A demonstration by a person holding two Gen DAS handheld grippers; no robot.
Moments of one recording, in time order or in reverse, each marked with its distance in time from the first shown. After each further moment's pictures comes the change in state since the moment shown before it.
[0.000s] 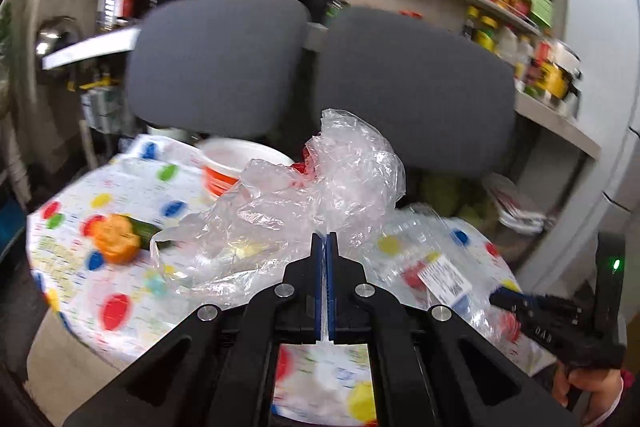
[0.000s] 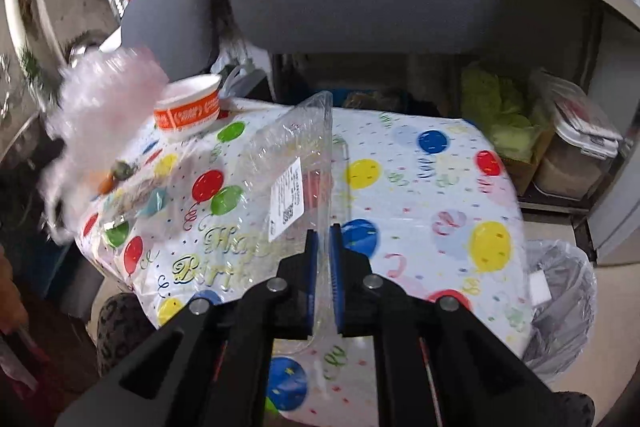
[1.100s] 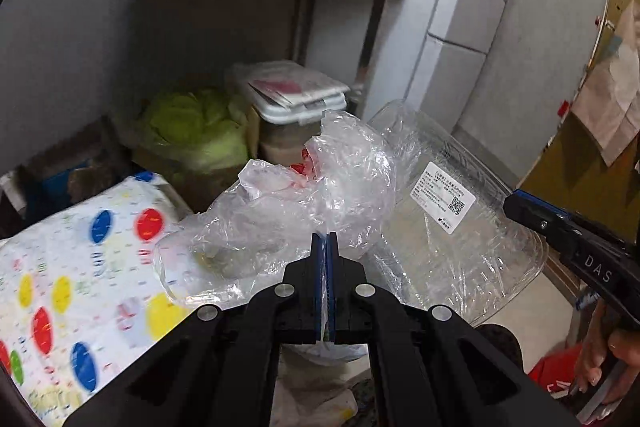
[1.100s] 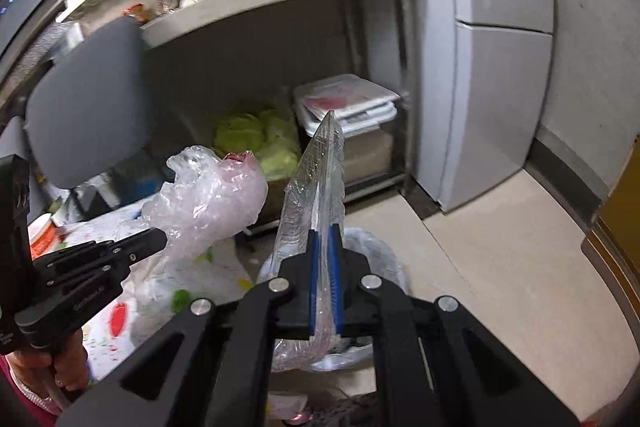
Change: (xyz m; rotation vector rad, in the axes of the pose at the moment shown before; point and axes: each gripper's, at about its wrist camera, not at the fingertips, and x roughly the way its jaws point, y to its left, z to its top) left arm 0.123 -0.361 -0.064 0.455 0.322 -0.564; right arm -0.162 -0.242 -0.069 0.413 -0.198 -0.465
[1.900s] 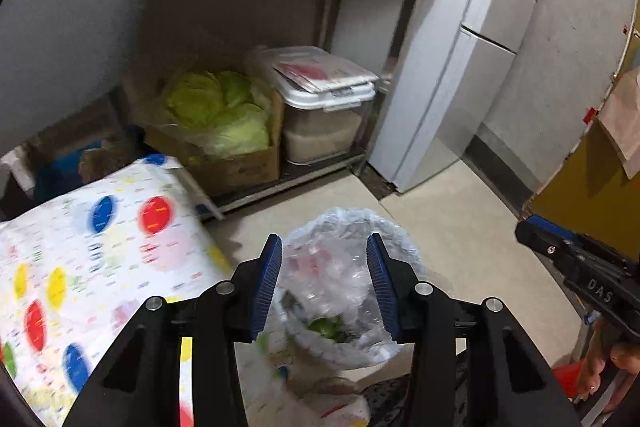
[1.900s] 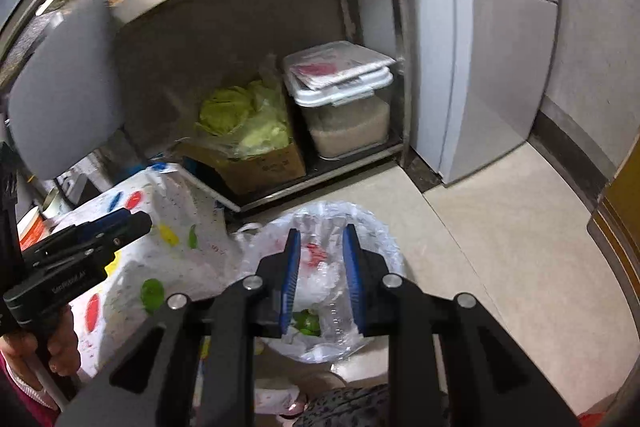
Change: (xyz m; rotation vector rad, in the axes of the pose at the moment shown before) left arm 0.011 0.024 0.000 -0.064 0.013 0.088; right arm 0.031 -0.010 -0.005 0.019 0.093 0.020
